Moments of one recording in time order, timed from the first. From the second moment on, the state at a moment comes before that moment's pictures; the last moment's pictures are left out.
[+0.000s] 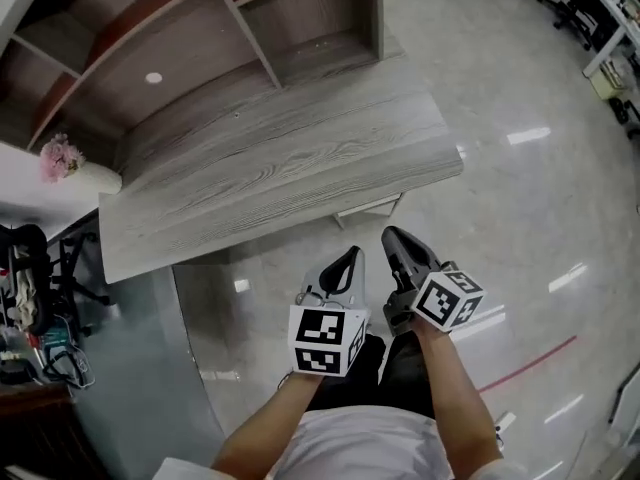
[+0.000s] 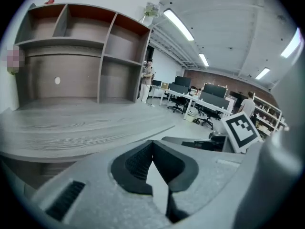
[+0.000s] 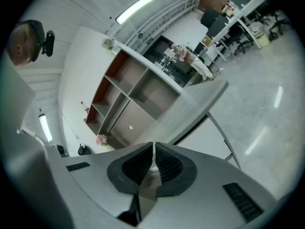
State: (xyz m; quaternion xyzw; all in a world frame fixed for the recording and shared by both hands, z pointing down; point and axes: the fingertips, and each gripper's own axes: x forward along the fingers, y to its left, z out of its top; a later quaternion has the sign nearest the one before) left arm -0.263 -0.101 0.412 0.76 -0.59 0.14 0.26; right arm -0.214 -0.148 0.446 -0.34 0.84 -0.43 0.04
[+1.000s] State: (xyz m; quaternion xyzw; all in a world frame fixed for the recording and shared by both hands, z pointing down) left arm -0.194 -0.107 0.283 0.74 -0.63 0.08 0.21; right arm -0.160 -0.118 0.274 -0.27 0.94 -0.16 -0.12
